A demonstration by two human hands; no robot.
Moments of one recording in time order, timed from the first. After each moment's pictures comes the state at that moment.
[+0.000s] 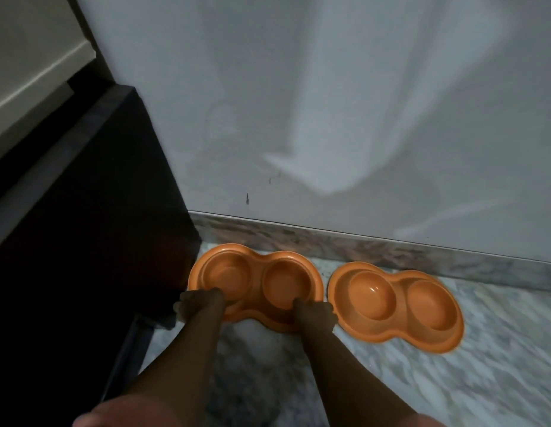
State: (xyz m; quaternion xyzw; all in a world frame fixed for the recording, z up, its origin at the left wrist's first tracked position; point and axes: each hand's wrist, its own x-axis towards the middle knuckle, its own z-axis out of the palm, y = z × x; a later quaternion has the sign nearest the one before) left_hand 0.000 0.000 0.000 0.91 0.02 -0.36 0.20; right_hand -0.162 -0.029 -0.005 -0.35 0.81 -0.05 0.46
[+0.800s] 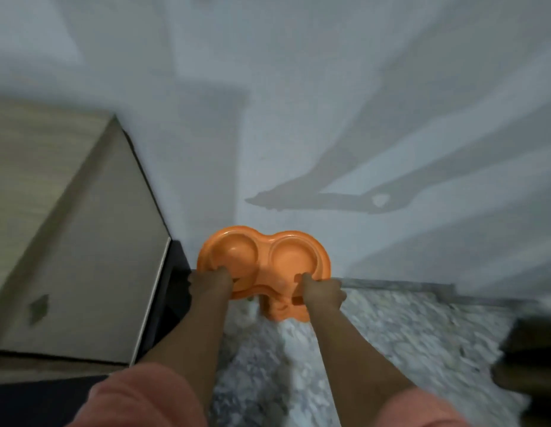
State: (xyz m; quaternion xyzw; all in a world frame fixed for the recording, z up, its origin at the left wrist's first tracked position) left_hand -0.091 0.063 0.573 0.86 -0.02 -0.42 0.31; right_hand -0.255 0.053 0.601 -0.30 0.84 -0.18 0.42
